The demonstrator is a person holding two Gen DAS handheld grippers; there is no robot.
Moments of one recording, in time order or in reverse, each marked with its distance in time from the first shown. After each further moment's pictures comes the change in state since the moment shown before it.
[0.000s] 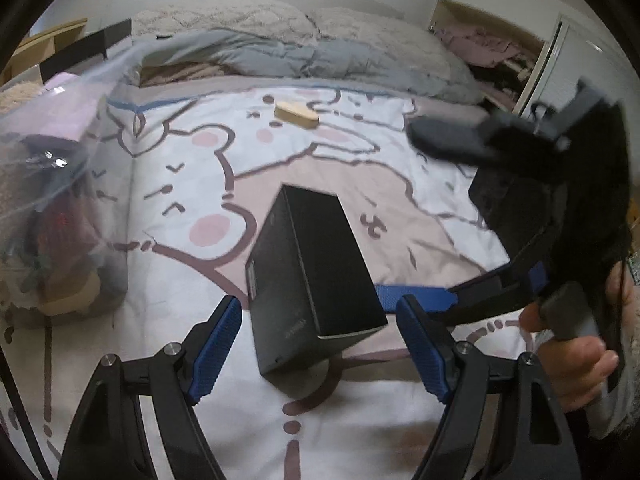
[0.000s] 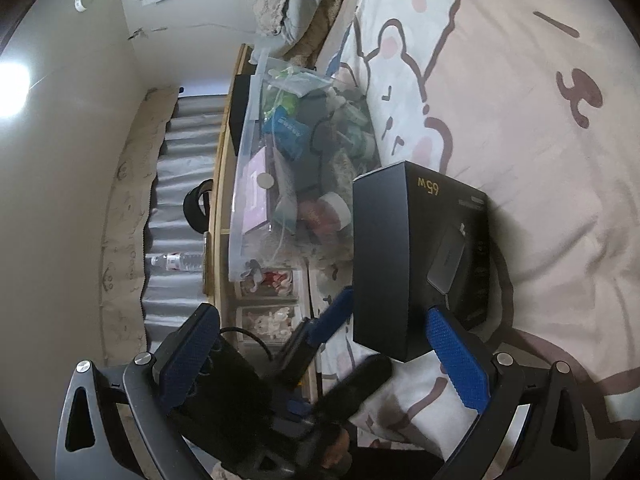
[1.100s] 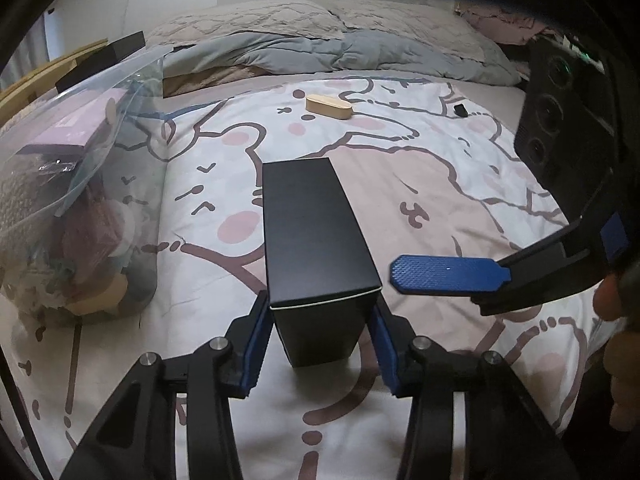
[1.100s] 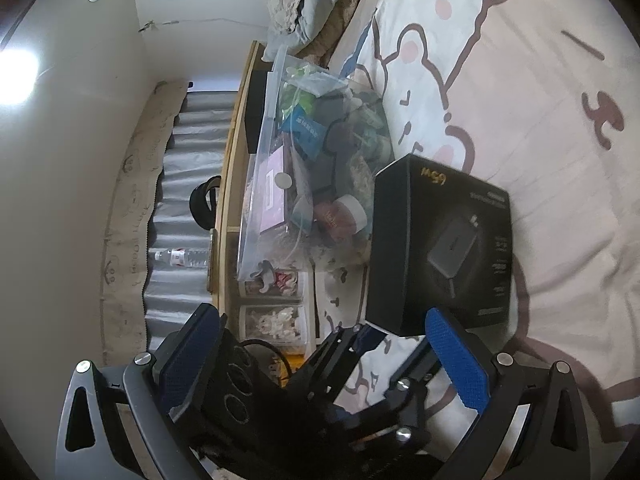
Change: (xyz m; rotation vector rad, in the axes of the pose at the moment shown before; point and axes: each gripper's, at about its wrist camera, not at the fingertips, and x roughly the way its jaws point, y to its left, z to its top) left arm 0.015 -0.009 -0.008 0.037 -0.012 0.209; right arm 0.003 0.015 0.004 -0.038 -0.008 0.001
